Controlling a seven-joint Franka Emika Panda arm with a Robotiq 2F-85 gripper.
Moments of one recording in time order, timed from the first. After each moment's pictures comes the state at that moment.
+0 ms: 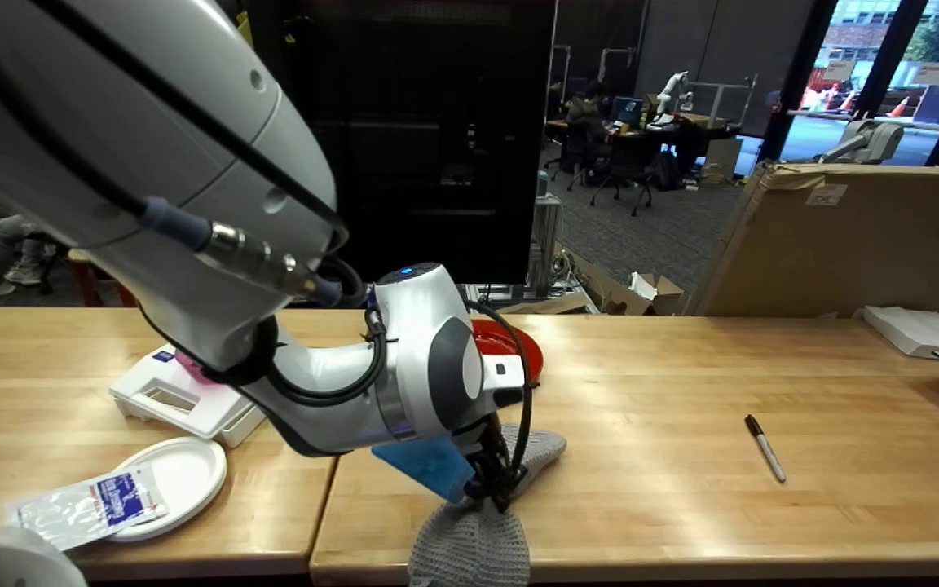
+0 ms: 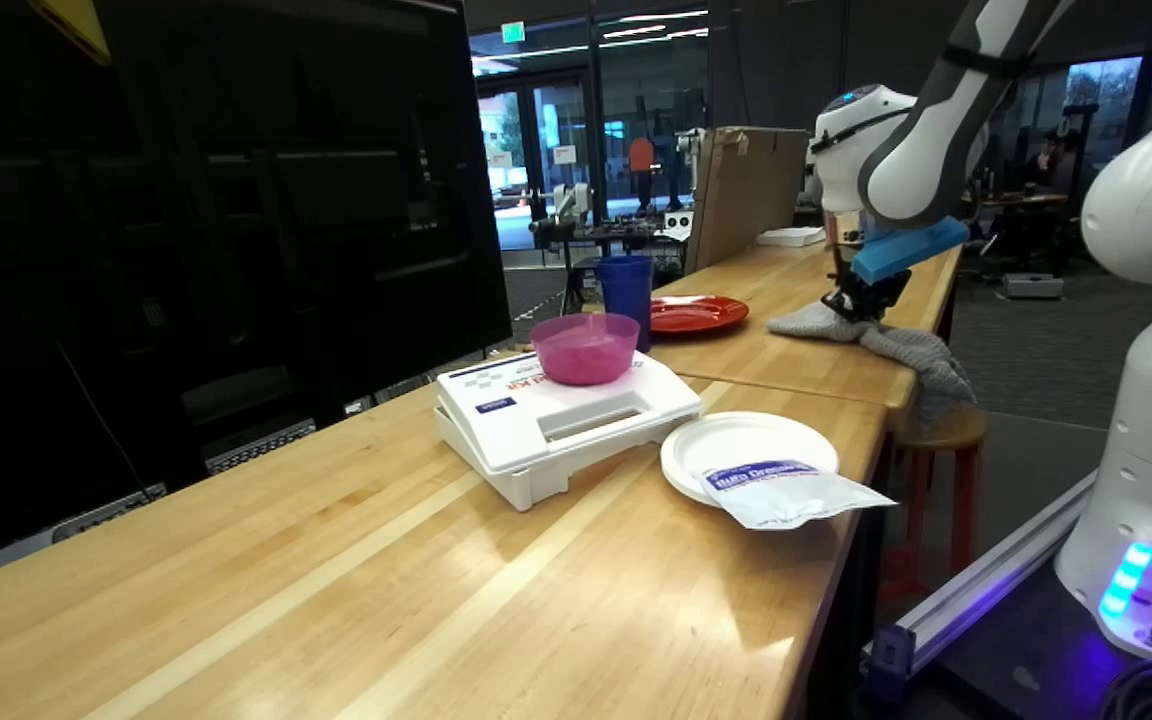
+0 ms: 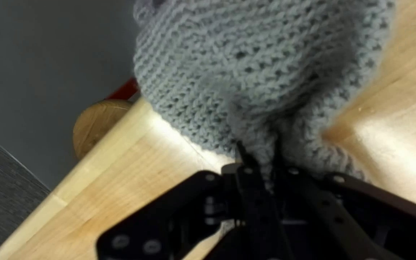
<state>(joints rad) -0.30 -0.22 -0.05 -2.76 -0.70 2.64 0.65</state>
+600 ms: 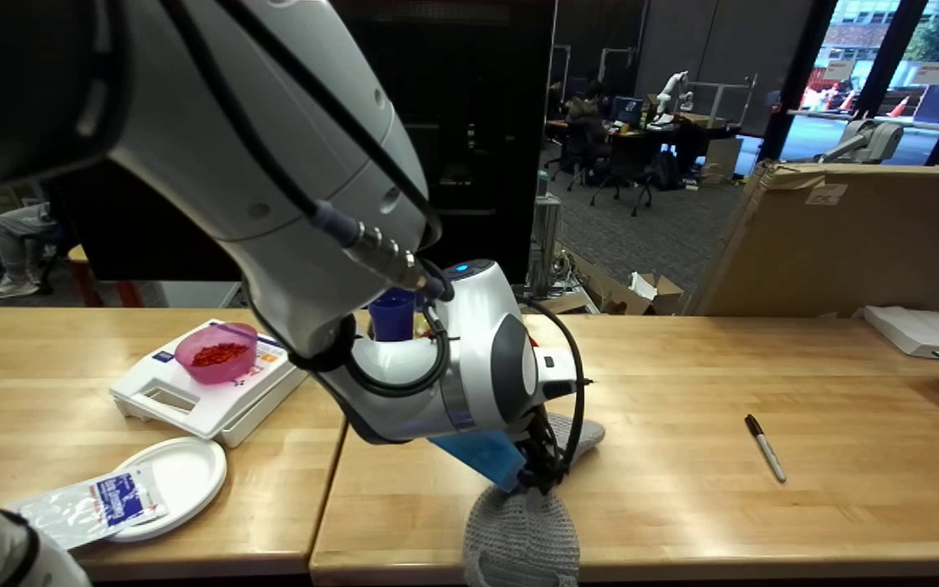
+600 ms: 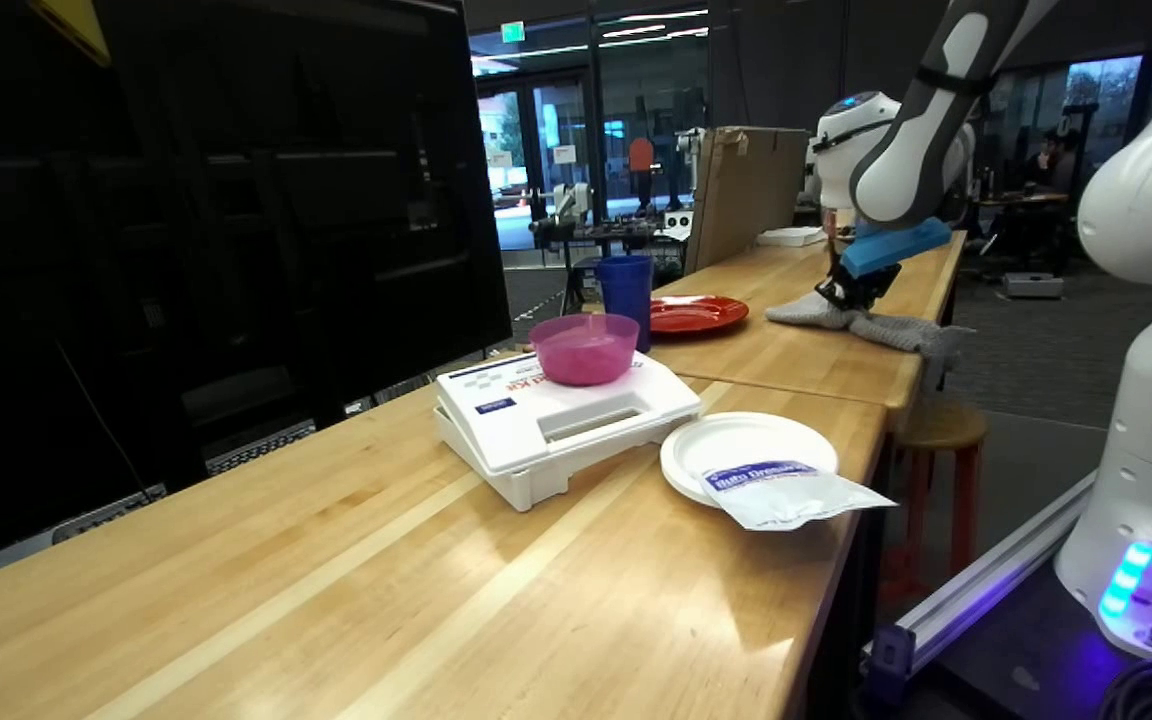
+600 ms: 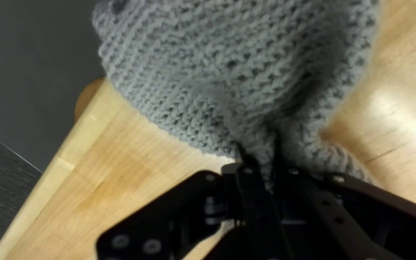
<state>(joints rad) -0.33 -0.06 -0.11 -2.61 -0.72 2.72 0.66</state>
